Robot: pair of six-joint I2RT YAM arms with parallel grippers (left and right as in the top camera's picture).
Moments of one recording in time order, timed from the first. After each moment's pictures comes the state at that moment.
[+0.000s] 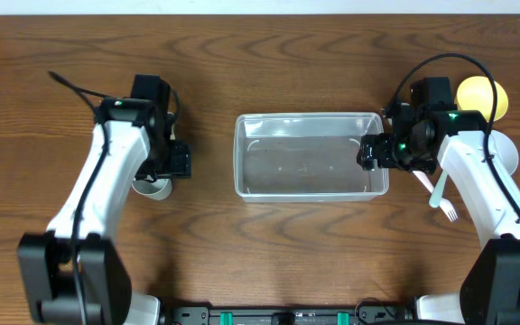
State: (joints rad) left arm -0.09 1.65 1.26 -1.17 -0.05 -0.15; right arm 0.04 1.61 1.16 -0.92 -0.23 0.04
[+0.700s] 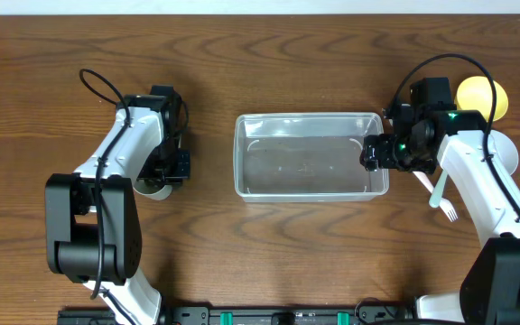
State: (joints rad) left arm -0.09 1.86 1.26 -1.17 -0.06 -0.15; right arm 0.04 1.61 1.16 -0.92 -0.21 0.04
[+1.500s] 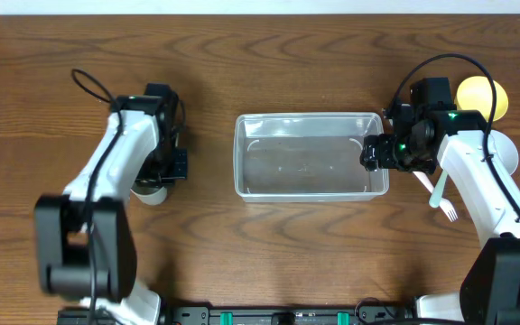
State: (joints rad) left arm -0.09 1.73 1.25 -1.21 -0.06 -0.15; right arm 0.04 1.61 1.16 -0.93 -0.21 0.04
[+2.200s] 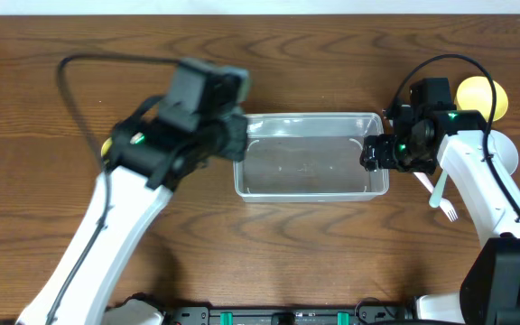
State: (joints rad) left arm -0.47 1.41 1.52 -1.05 0.10 -0.18; right arm 0.04 1.61 1.16 -0.93 -0.20 0.06
